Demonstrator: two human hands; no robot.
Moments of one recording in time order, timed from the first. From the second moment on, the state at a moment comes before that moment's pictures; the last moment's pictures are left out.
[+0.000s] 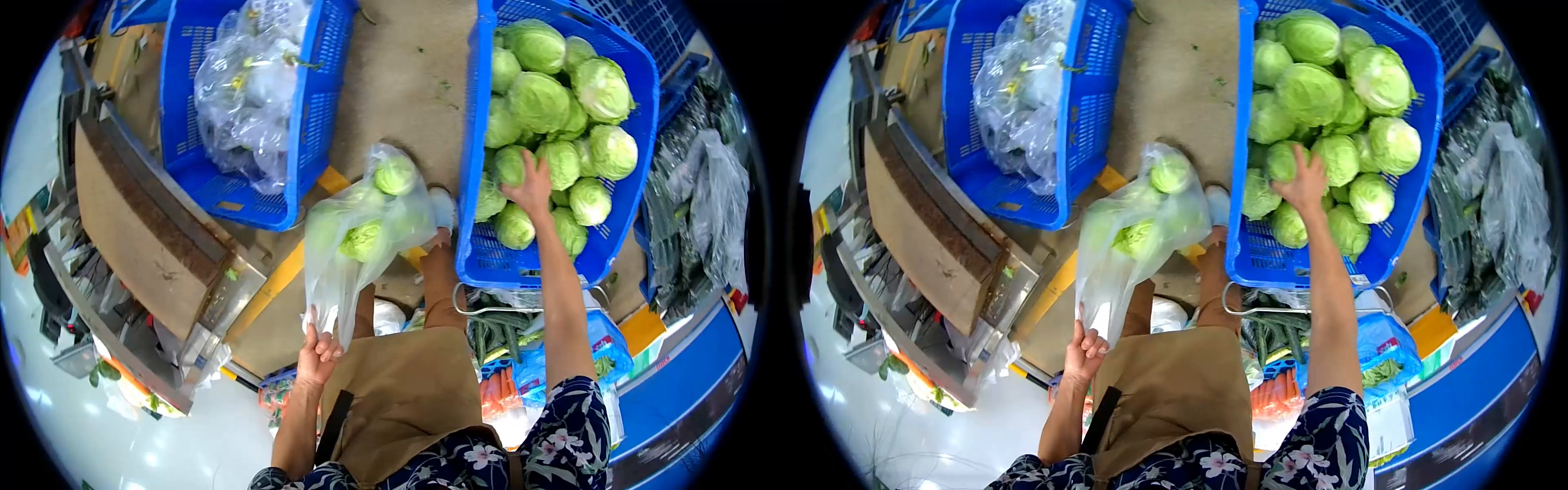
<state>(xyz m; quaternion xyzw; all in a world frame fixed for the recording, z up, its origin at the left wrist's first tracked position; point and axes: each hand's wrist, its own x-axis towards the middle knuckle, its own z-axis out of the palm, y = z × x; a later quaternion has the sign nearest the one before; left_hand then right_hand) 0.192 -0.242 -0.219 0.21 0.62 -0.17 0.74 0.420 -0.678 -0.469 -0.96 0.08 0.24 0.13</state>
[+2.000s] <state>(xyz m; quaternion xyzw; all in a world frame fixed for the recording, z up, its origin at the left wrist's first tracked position) 0.190 -0.224 -0.231 0.33 0.61 -0.24 0.68 0.262 -0.411 -0.375 -0.44 0.21 0.42 0.77</state>
